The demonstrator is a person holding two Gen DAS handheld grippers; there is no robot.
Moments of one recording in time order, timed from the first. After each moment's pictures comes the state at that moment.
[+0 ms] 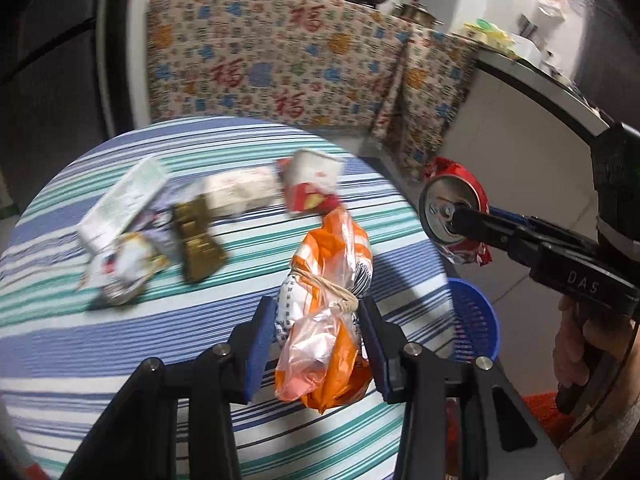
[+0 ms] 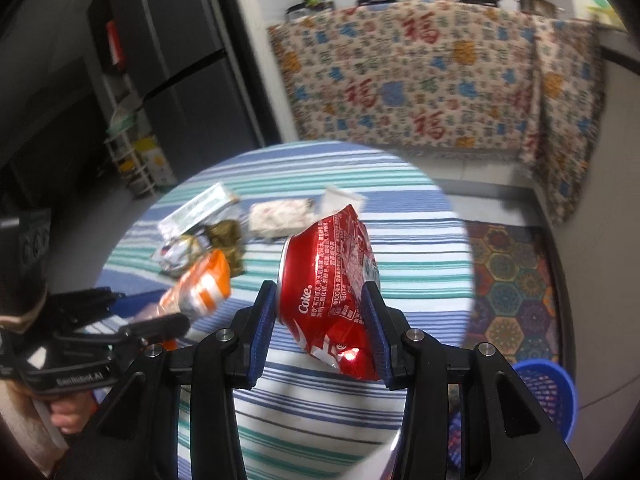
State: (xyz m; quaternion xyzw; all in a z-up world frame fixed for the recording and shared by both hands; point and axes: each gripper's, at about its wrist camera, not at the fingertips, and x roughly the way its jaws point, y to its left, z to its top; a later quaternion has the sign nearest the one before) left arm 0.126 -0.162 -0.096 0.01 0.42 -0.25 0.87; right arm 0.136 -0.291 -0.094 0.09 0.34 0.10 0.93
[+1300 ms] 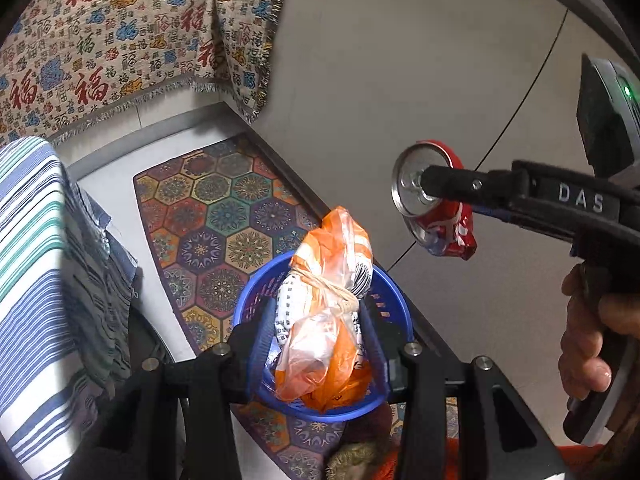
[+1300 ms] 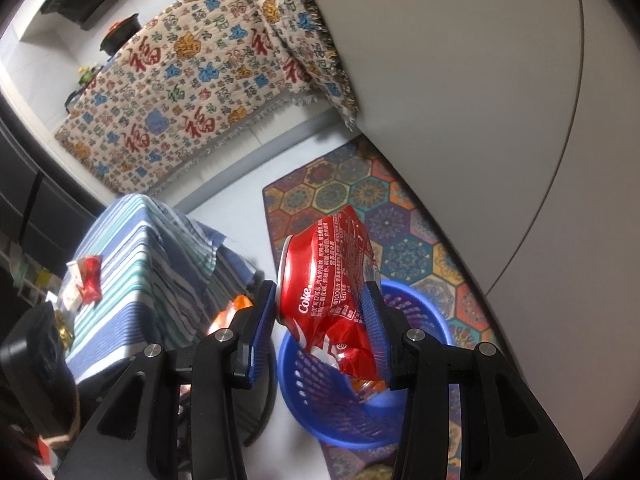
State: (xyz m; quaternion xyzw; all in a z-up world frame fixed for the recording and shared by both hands) left arm 0.115 -0.496 -0.206 0.11 0.47 -0.41 0.78; right arm 0.044 -0.606 -0.182 0.30 0.38 -0.14 0.86
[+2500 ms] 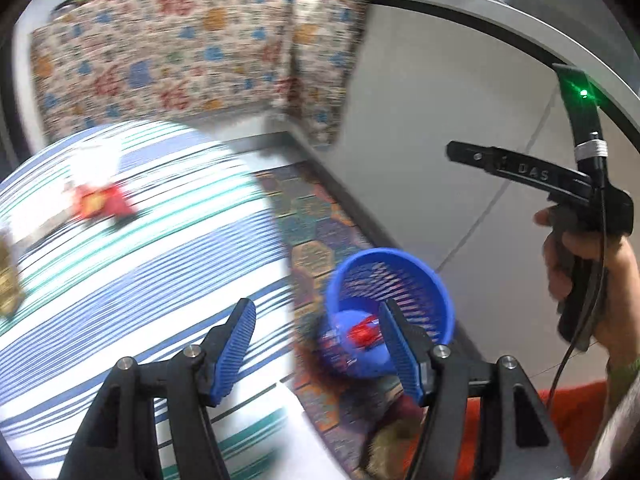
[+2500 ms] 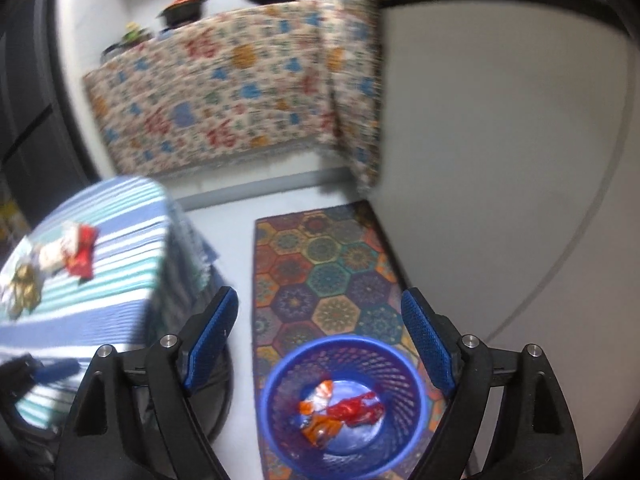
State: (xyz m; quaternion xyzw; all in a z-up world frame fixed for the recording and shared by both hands) left arm 0.109 -0.298 -0.149 0.08 0.42 -0.34 0.84; right arm 0.082 -0.505 -0.123 0.10 0.34 -0.16 0.92
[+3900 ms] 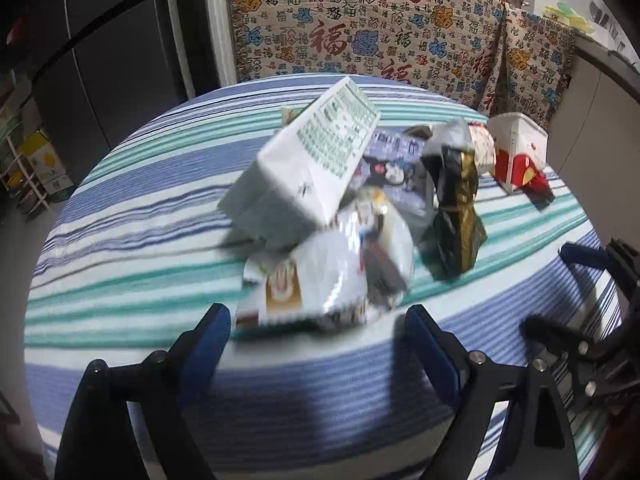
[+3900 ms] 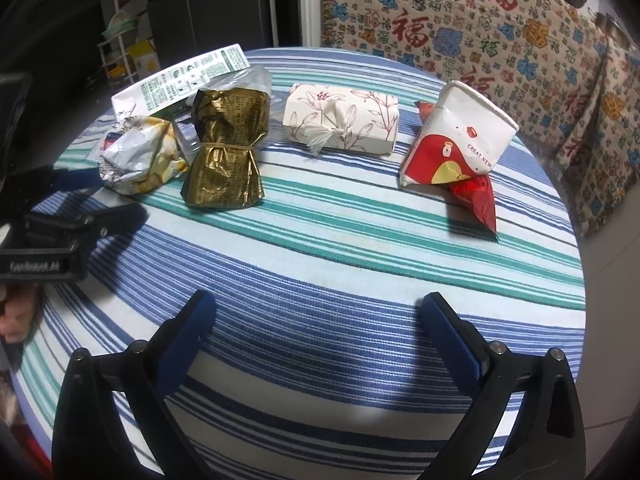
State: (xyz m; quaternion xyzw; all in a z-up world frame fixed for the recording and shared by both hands) left arm 0.229 -0.011 -0.175 0.05 0.45 -0.12 0.88; right arm 0.223 -0.179 -0.194 -0.04 0.44 0.11 0.89
